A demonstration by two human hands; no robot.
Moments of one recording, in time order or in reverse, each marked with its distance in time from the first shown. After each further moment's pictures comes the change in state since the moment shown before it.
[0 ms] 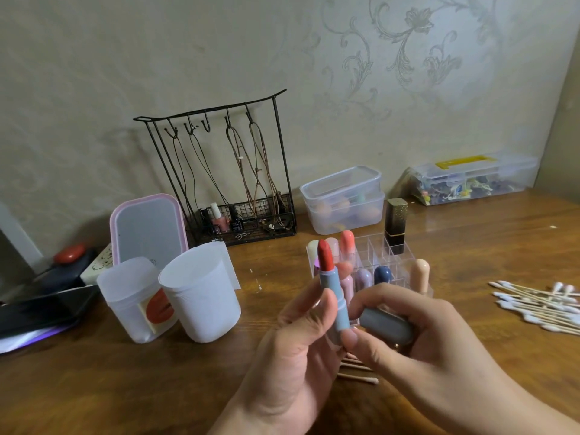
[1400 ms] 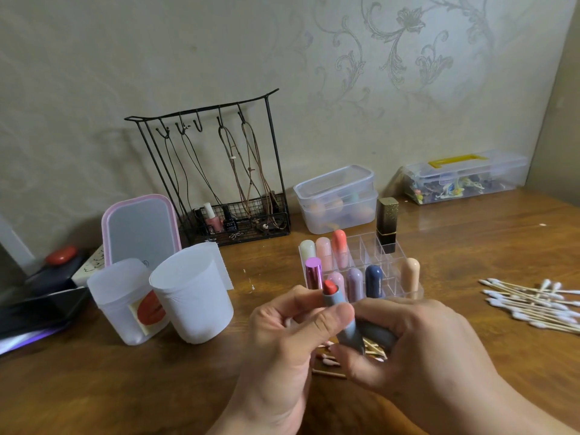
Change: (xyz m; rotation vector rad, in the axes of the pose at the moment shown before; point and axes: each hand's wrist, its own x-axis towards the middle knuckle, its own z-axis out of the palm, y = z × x) left_hand 0.003 -0.005 0.006 0.367 0.281 0.197; right_hand -0.003 -0.007 0.001 -0.628 0.002 0.036
